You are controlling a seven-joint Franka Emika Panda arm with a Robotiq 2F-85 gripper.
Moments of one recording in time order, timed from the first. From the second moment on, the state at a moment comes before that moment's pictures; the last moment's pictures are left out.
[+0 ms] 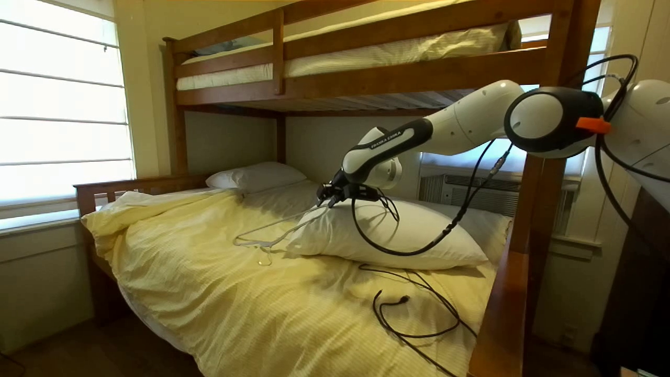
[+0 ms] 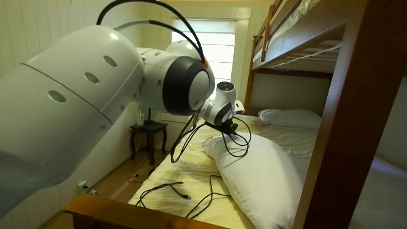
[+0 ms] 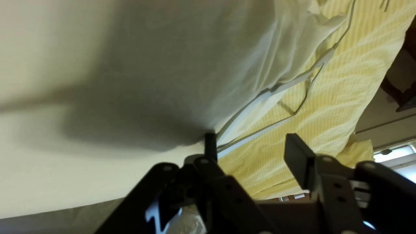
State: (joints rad) arm -0.19 0.78 0.15 -1.32 0.13 2.82 -0.05
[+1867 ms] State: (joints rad) arm 0.04 0.88 -0.05 -1.00 -0.07 2.34 -0.04
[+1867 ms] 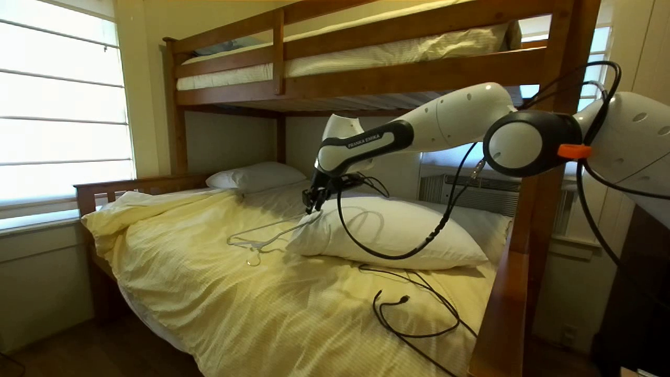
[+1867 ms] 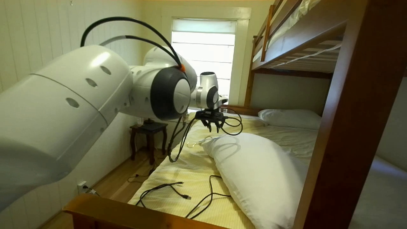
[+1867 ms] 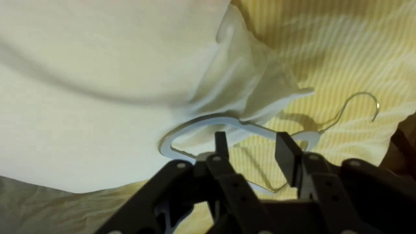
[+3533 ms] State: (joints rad) arm 0.09 0.95 -0.19 -0.99 -0.28 2.44 0.15
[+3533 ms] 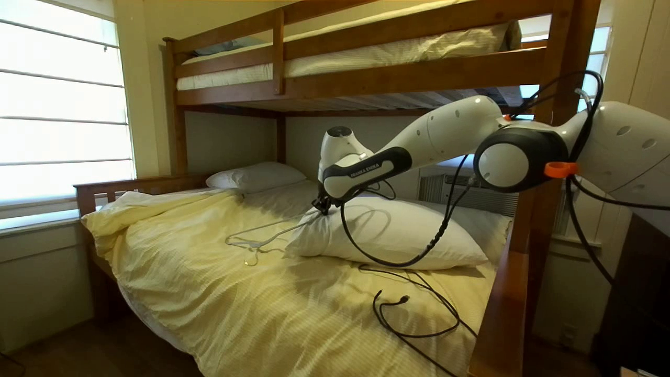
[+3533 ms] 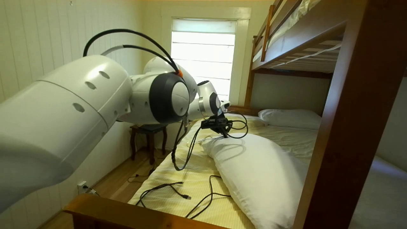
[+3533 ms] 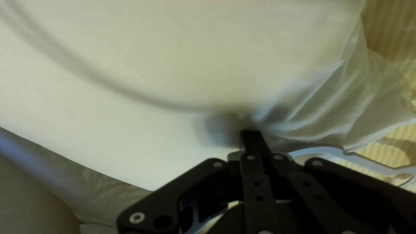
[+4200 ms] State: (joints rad) arm 0.05 1.05 -0.14 -0.85 -0.20 2.58 0.15
